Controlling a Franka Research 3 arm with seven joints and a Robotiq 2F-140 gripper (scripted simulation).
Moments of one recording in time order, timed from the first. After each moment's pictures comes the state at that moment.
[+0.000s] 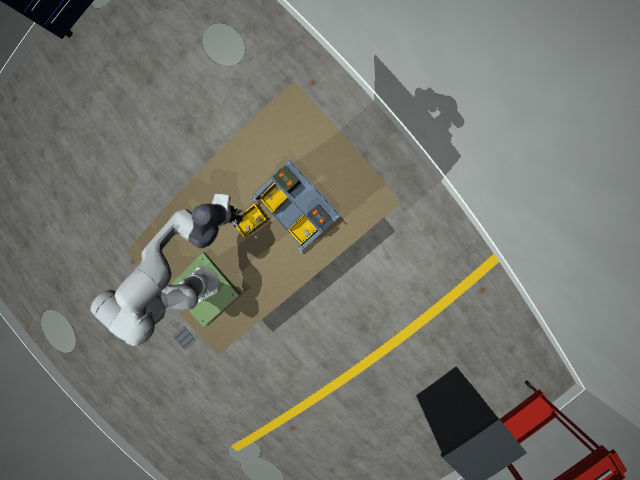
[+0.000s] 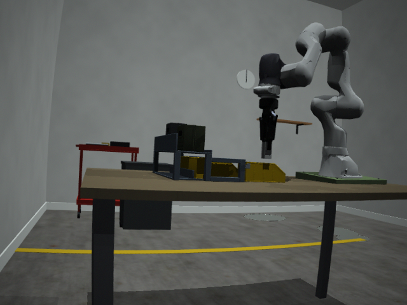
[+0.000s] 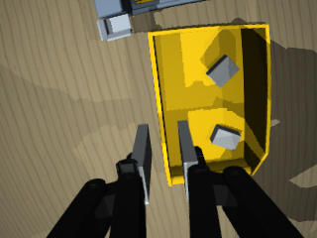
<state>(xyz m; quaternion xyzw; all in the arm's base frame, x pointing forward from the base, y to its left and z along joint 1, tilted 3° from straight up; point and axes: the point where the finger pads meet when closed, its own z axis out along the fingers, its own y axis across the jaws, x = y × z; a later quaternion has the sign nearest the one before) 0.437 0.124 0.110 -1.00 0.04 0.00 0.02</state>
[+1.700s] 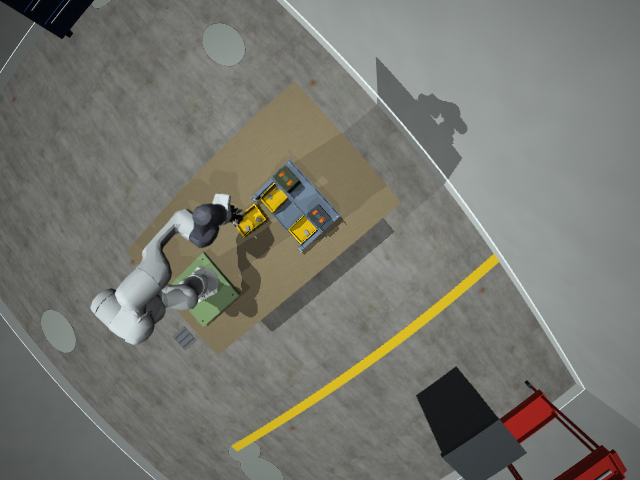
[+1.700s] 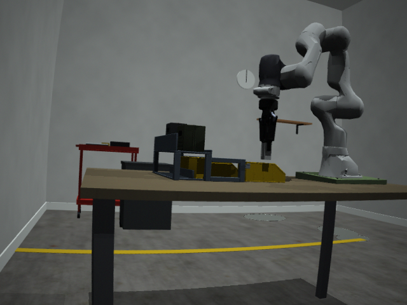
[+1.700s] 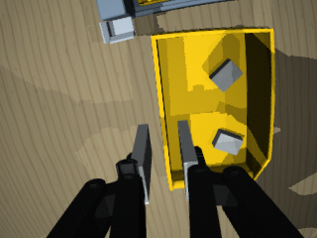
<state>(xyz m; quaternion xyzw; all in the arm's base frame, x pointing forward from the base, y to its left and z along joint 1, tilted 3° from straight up) 0.439 0.126 0.106 -1.00 0.03 -0.01 0.02</state>
